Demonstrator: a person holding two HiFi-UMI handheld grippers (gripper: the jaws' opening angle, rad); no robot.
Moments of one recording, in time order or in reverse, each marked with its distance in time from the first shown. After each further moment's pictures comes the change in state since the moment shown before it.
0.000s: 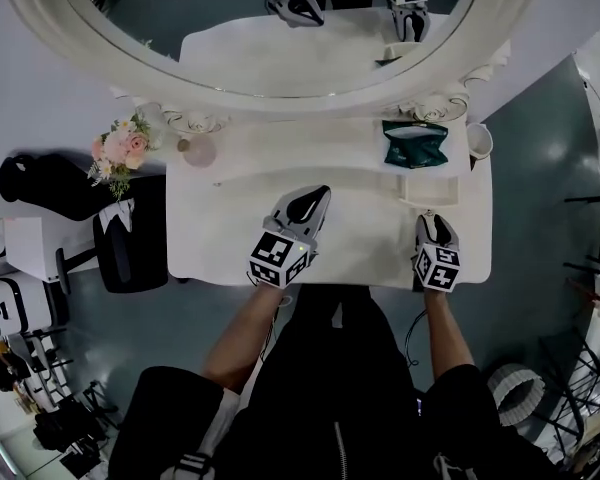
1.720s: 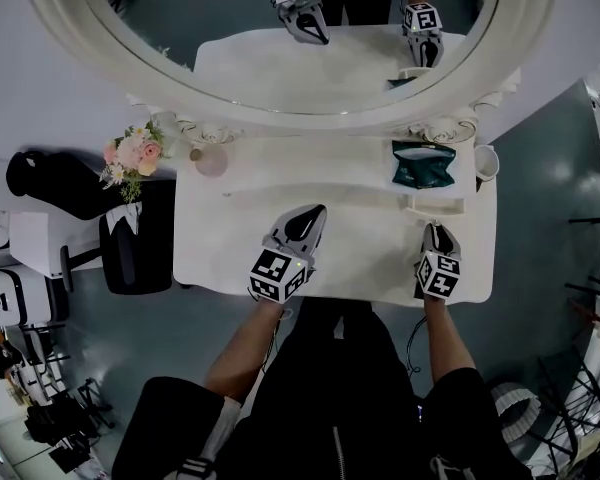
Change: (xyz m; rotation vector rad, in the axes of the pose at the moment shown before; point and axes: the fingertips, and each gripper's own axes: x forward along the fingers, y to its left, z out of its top) left arm -0.017 0.019 -0.012 -0.031 0.021 0.074; right arm 0.021 -0.005 0.018 -0.021 -0.030 -0.032
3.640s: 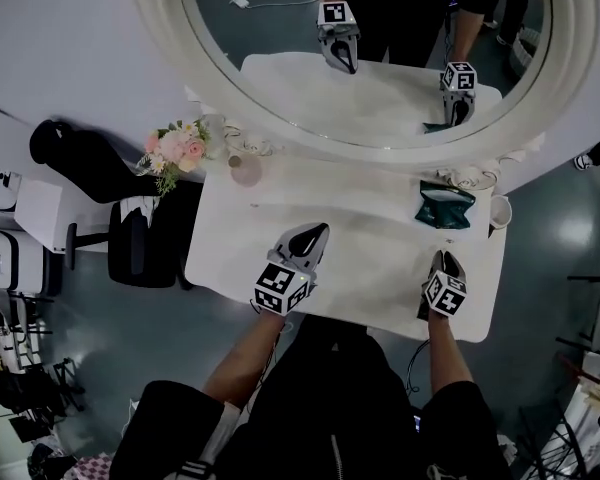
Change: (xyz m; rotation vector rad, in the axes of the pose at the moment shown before) left arm -0.038 0.039 0.015 -0.011 -0.046 0.117; right arm 0.027 0.006 0.019 0.037 0.034 0.009
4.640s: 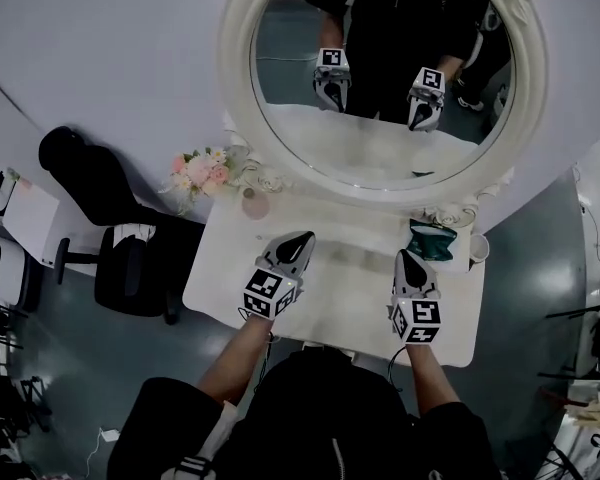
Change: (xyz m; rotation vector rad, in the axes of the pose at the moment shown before) left arm -0.038 0.032 0.070 0.096 -0.156 0.026; right arm -0.130 0.199 0.166 -0.330 -0.446 0.351
